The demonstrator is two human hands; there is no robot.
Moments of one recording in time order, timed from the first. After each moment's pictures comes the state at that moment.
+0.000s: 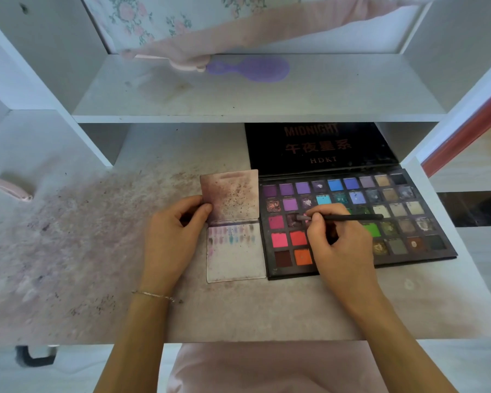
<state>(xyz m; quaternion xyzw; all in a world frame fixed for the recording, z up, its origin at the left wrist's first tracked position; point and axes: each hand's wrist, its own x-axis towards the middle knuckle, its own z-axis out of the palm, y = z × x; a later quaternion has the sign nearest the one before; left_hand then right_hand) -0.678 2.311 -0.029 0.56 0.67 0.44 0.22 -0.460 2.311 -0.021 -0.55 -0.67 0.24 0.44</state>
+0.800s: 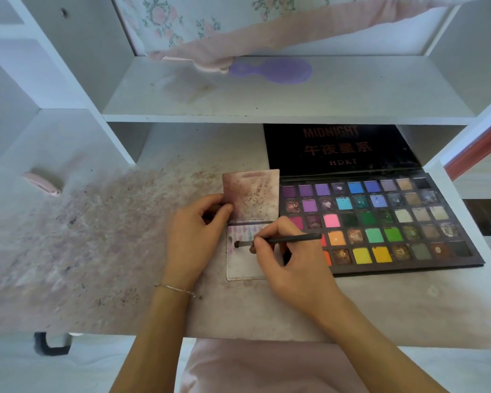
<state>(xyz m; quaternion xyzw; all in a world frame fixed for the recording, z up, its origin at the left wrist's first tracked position) -0.677 2.311 -0.025 0.56 0.67 0.43 0.23 -0.520 2.295 -0.017 -0.44 -0.71 0.38 0.38</state>
